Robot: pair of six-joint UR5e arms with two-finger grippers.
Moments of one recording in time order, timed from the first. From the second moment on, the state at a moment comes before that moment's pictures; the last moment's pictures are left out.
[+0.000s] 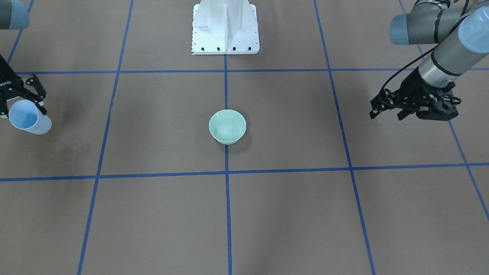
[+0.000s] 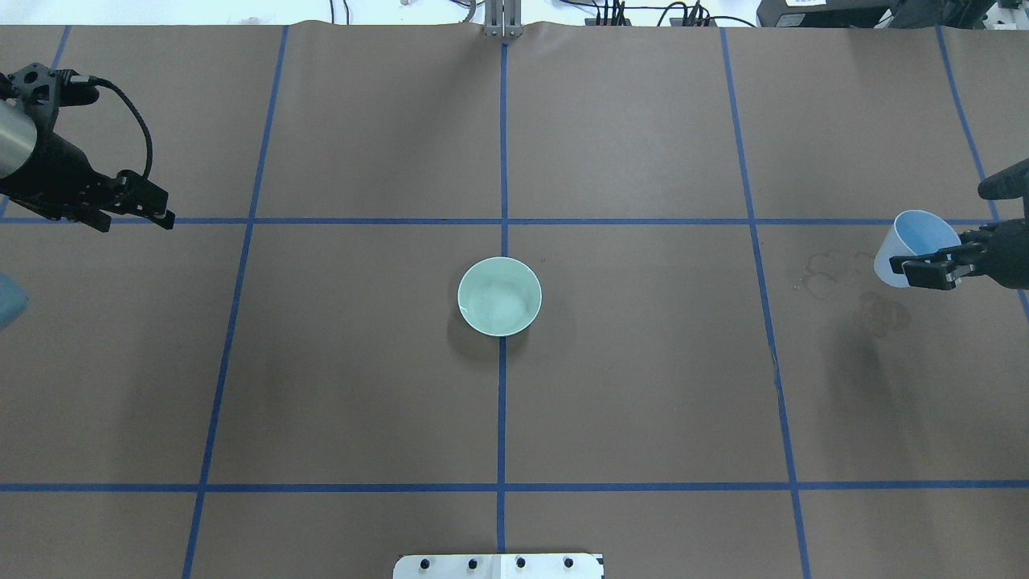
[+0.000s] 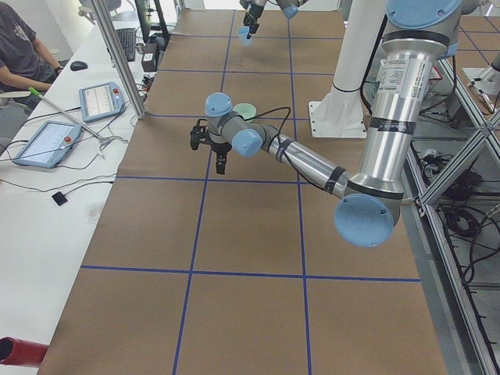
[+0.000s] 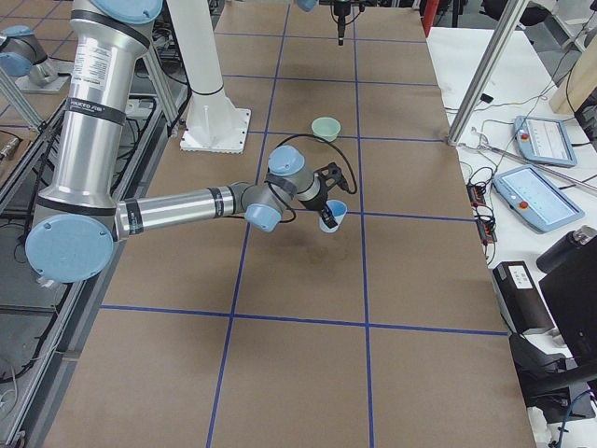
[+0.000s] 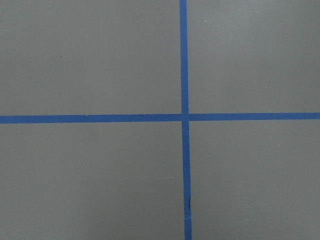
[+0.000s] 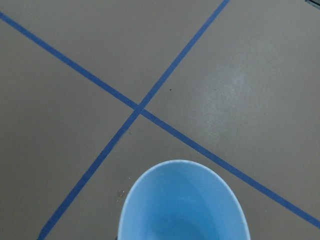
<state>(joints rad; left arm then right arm) -1.03 -1.74 -1.86 -1.77 -2.27 -0.80 0.96 -1.80 1.86 -0.65 1.95 0.61</state>
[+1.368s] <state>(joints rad) -1.03 -1.72 -1.88 -1.77 -2.27 -0.80 0.91 -1.81 1.71 -0.52 1.80 0.93</state>
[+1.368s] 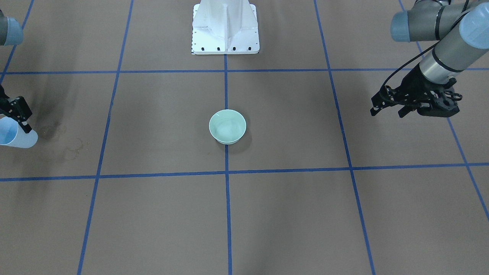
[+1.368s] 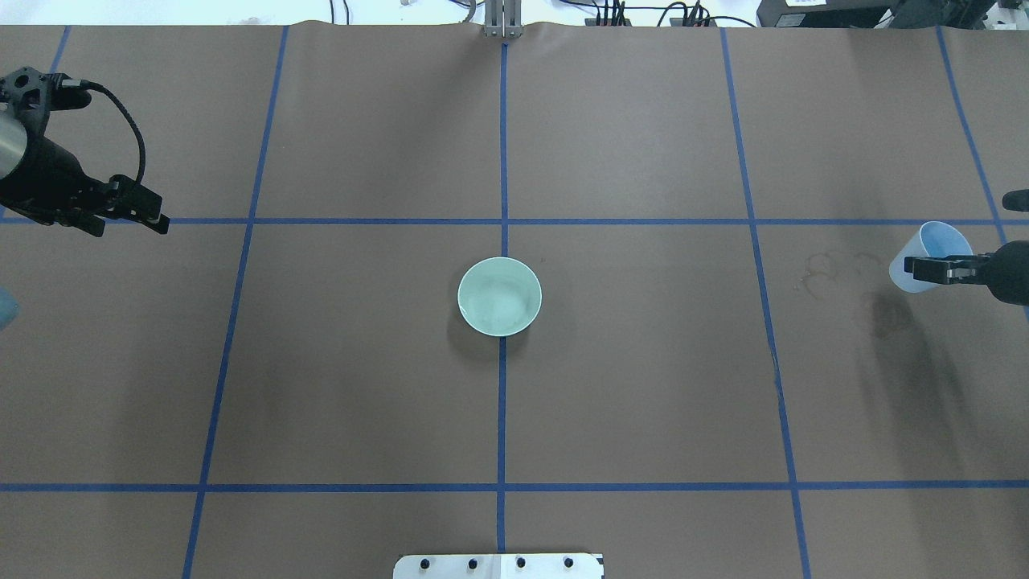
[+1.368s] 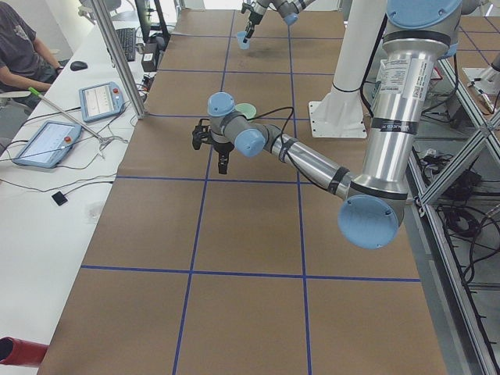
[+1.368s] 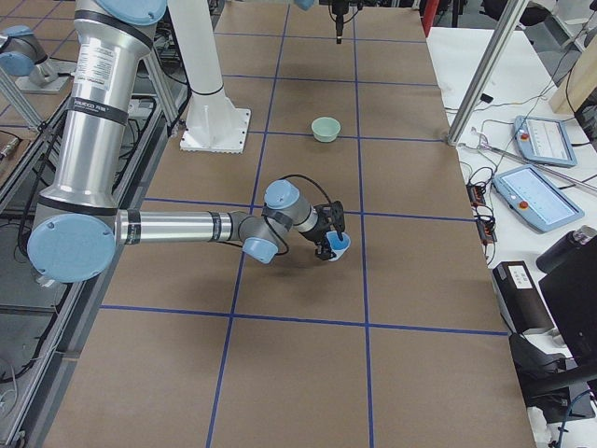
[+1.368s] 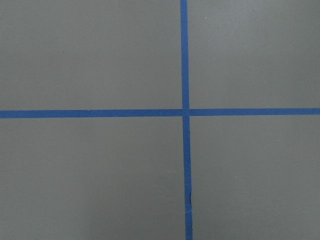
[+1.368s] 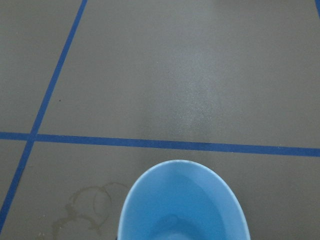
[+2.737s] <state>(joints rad) -1.03 -1.72 -1.88 -1.77 -2.27 -0.80 0.81 -1.83 1.67 -0.48 1.72 0.95</state>
